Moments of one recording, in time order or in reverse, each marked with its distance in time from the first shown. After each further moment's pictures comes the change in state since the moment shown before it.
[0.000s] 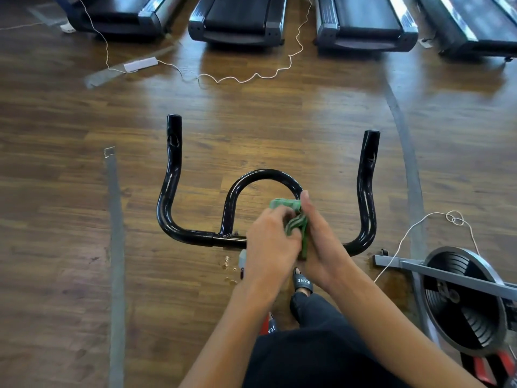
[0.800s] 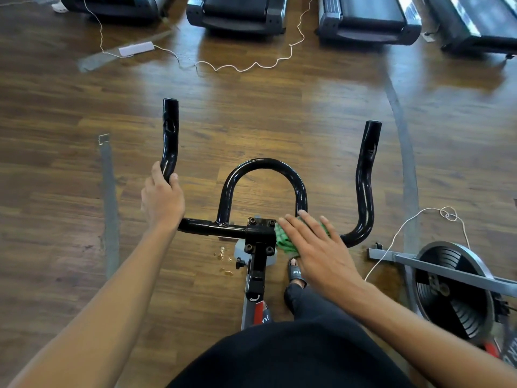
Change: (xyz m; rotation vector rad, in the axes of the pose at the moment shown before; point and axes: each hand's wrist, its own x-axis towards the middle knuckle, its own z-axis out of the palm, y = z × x) left_hand 0.088 -0.162 -0.071 0.226 0.376 -0.387; right_hand 0.000 0.031 -0.065 -2.222 0.060 -0.790
